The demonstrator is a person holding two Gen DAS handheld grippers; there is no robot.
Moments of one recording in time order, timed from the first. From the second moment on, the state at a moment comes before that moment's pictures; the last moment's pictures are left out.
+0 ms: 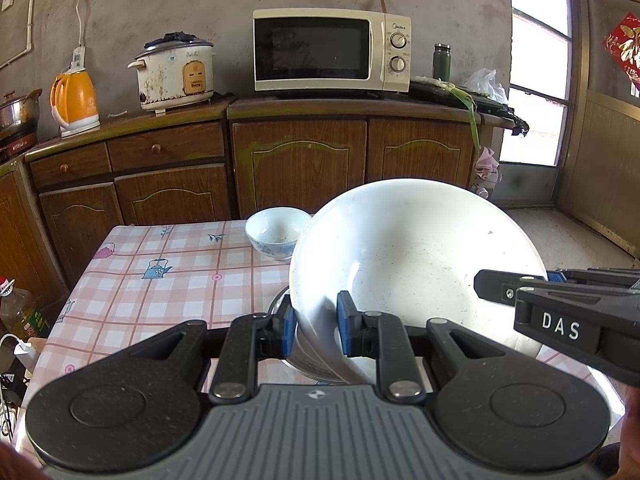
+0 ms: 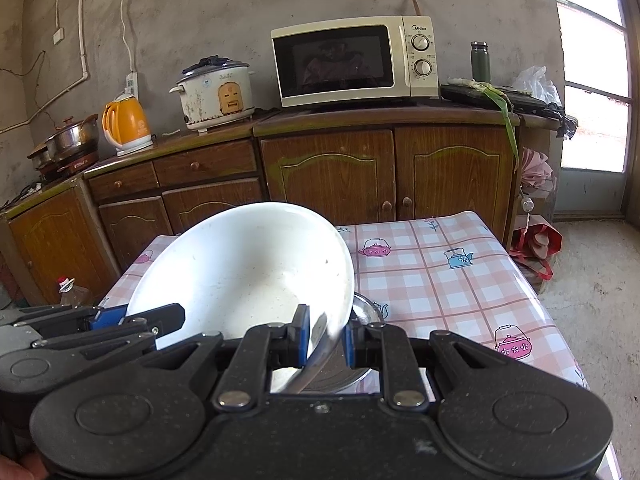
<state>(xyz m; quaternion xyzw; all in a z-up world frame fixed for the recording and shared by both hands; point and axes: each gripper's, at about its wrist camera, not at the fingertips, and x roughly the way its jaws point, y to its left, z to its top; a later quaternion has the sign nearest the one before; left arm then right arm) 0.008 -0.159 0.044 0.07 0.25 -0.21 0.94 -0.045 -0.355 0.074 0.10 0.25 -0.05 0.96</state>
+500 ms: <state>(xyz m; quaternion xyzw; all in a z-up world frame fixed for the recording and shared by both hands) 0.006 -0.157 0.037 0.07 0.26 -0.21 0.94 -0.049 -0.352 0.068 0.10 0.26 -0.05 0.96</state>
